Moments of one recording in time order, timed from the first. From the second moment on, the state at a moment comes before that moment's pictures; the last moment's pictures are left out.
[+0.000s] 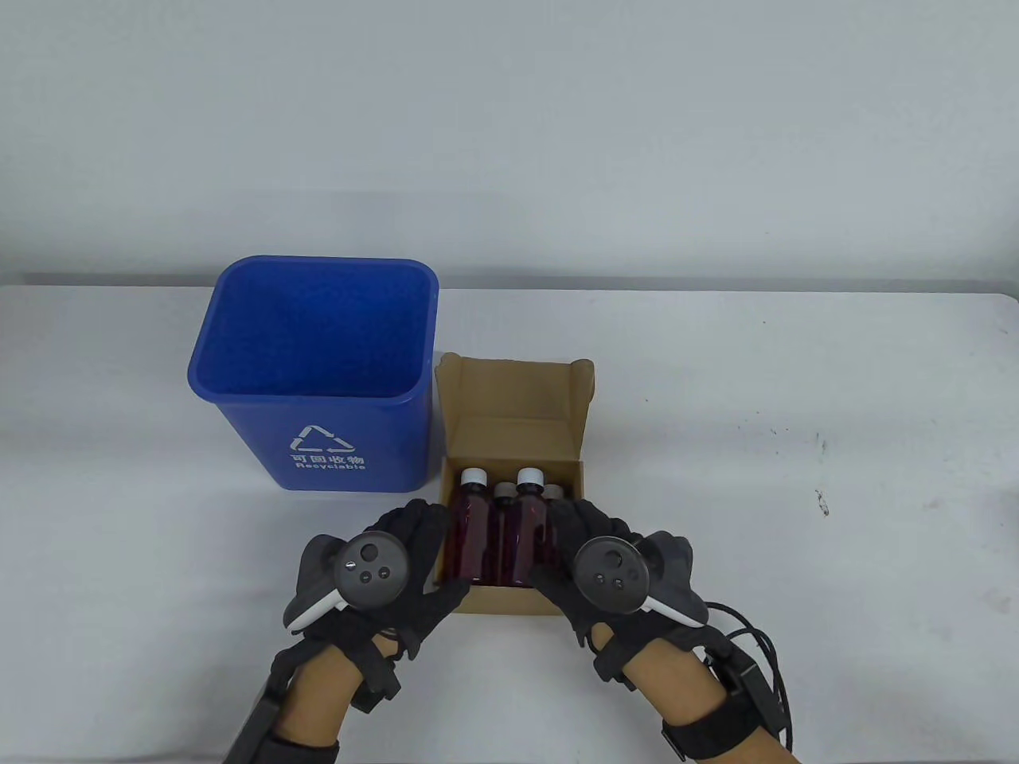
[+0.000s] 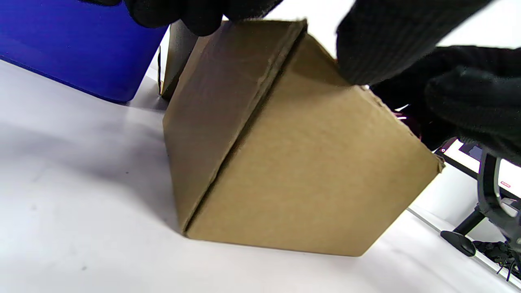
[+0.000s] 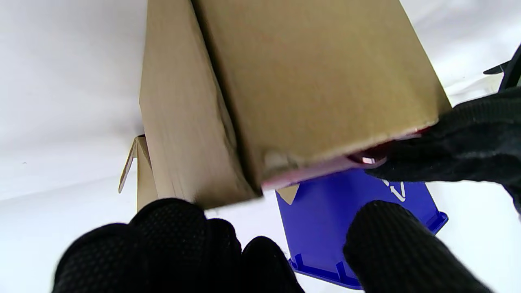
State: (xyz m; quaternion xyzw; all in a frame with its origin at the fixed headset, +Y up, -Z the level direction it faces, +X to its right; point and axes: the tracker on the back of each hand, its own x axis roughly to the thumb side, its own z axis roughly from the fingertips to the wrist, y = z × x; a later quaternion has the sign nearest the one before) left_hand -0.164 -0.718 -0.264 -0.07 -0.21 0.24 0.95; right_hand 0.095 -0.674 -0.268 0.24 -0.01 0.96 0.17
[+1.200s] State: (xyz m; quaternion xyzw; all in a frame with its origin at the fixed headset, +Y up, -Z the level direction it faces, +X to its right) left_hand -0.164 -0.717 -0.263 -0.07 -0.21 0.23 0.95; right_hand 0.018 -0.684 -0.344 -0.11 0.31 0.94 0.00
